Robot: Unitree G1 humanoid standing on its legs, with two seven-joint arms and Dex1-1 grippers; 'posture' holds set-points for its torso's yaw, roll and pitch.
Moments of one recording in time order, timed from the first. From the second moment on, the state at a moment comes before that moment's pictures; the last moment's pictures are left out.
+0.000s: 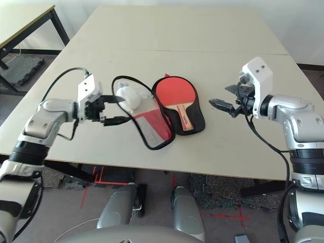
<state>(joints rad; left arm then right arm) -0.67 0.47 -0.14 0.21 -0.26 0.35 -1.14 -0.41 -0.84 -0.13 0.08 0.36 0.71 0.89</state>
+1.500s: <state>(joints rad) -0.62 0.50 -0.13 0.24 -0.25 0.37 -1.17 -0.33 -0.56 -0.20 0.05 0.60 1.02 0.74</state>
